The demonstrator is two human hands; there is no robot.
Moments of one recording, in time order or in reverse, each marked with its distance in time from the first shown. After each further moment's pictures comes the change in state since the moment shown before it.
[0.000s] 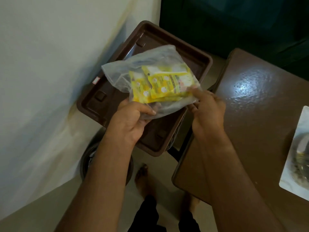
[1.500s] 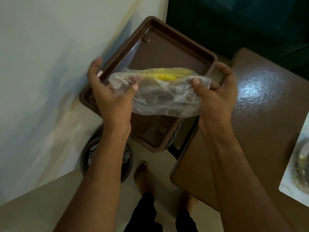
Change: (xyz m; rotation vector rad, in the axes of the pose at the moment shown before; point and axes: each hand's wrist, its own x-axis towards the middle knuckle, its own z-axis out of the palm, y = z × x) left_hand -0.003 0.004 -0.012 0.176 0.324 0.804; right_hand -0.011 -0.017 -0.003 -0.223 -0.313 -0.392
